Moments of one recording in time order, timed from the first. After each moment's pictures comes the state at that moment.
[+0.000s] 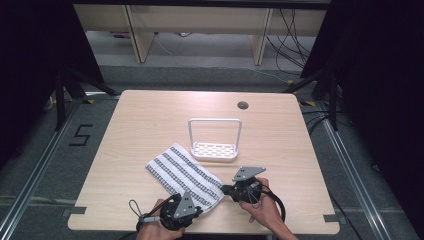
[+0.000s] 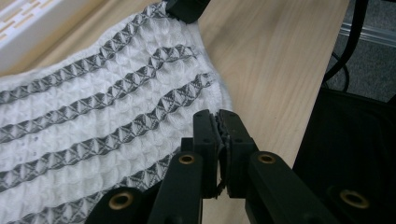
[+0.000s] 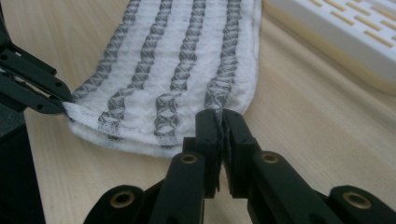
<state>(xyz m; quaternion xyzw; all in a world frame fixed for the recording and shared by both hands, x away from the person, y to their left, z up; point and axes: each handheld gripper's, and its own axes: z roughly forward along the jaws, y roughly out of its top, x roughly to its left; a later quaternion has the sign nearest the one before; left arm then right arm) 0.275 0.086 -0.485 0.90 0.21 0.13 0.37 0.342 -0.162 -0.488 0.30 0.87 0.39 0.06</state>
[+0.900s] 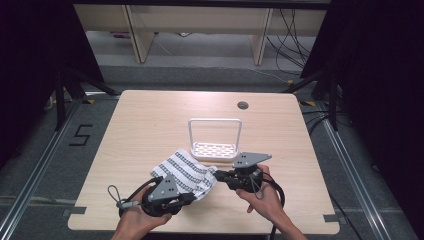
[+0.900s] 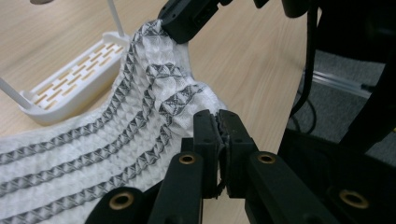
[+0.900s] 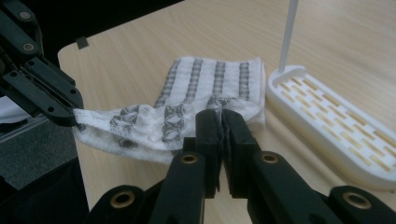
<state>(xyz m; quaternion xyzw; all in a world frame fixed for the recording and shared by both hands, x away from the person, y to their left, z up) 0.285 0.118 -0.413 0.86 0.22 0.09 0.46 0.345 -0.150 -0.421 0.26 0.84 0.46 0.08</state>
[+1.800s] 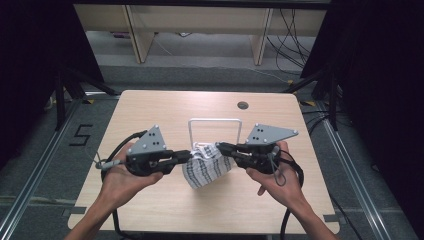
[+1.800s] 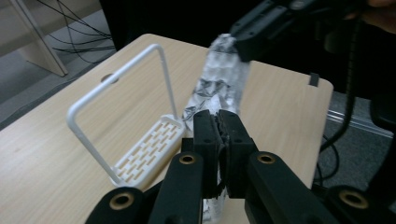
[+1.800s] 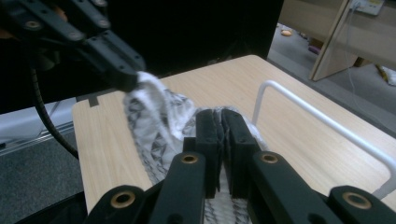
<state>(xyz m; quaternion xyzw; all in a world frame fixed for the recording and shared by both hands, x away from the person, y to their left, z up) 0.326 0.127 -0.305 0.83 0.22 0.15 0.49 0.336 -0.158 -0.311 0.22 0.82 0.51 0.15</state>
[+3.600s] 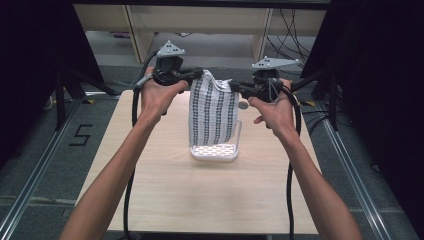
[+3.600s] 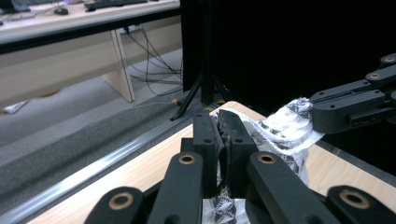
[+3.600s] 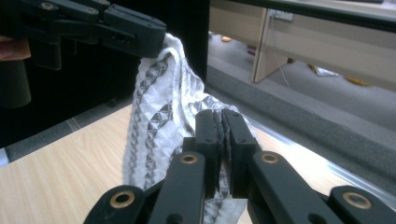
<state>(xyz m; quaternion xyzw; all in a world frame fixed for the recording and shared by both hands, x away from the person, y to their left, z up) 0.488 0.091 -0.244 0.74 0.33 0.22 0.53 0.469 -0.167 -0.256 0.33 0.77 0.51 0.20</state>
